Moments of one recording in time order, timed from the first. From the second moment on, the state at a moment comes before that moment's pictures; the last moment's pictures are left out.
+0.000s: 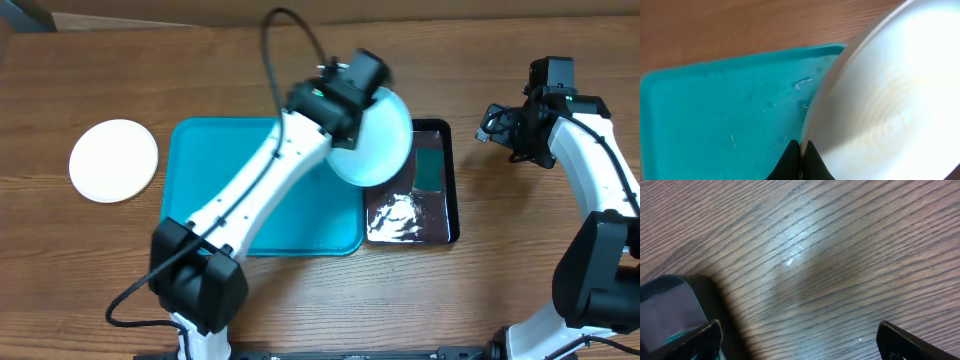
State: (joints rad) left arm -0.56 1.94 1.82 -1.10 -0.30 -0.39; right arm -0.12 1.81 1.38 -0.82 0.02 0.33
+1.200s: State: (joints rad) left arm 0.80 1.94 1.54 -1.00 0.12 -0.44; right arm -0.12 1.81 1.38 -0.82 0.02 0.33
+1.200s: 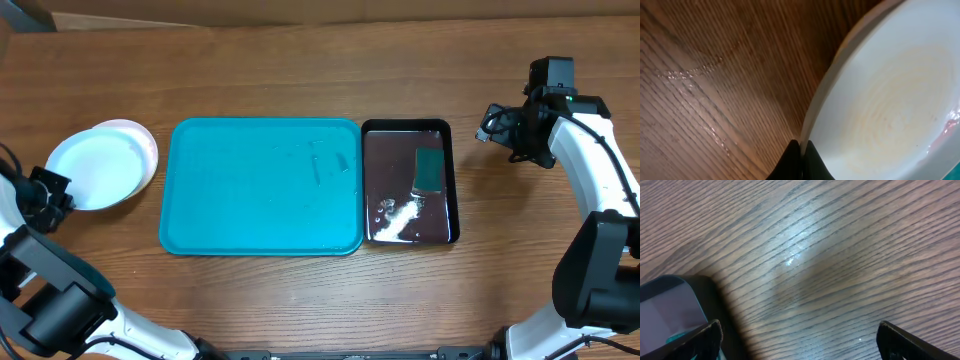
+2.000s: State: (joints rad) left arm 0.73 1.94 1.52 -0.91 0.09 -0.45; right arm -0.12 1.81 1.38 -0.82 0.02 0.33
